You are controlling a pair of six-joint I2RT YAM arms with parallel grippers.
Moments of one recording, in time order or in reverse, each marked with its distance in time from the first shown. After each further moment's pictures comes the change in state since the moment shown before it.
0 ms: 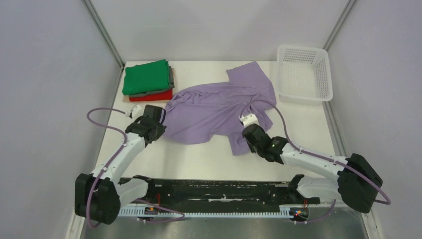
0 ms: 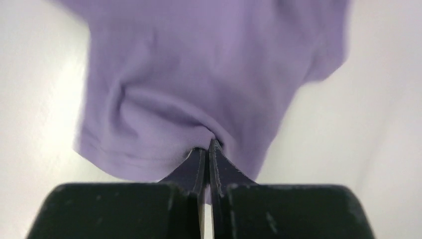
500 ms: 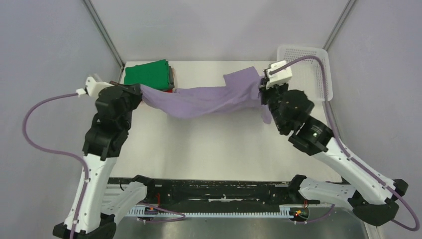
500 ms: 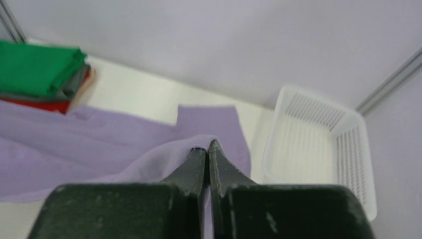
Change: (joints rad) left arm -0.016 -0.249 0.519 -0.031 -0.089 0.040; right arm -0.020 -0.183 0.595 0.135 0.252 -0.391
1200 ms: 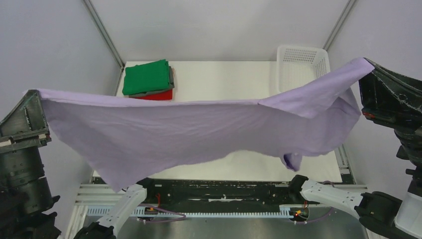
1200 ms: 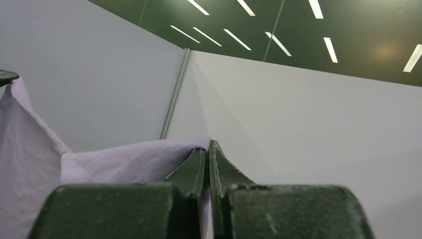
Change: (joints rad) left arm 0.003 -0.161 0.771 -0.050 -0.015 0.229; right arm -0.002 -0.121 0.841 -0.189 -0.719 -0.214
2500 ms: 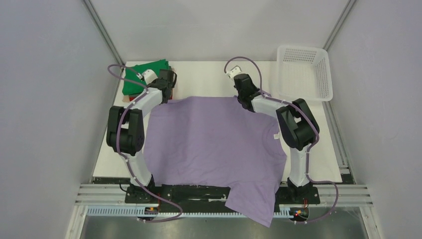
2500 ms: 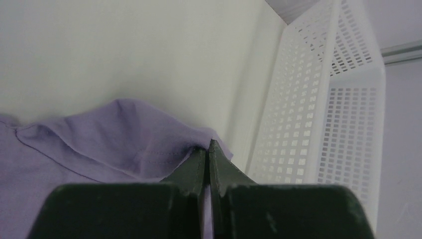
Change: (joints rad) left arm 0.063 1.153 -0.644 0.239 -0.140 -0.089; right arm -0.370 1.143 -0.661 0.528 0.693 -0.131
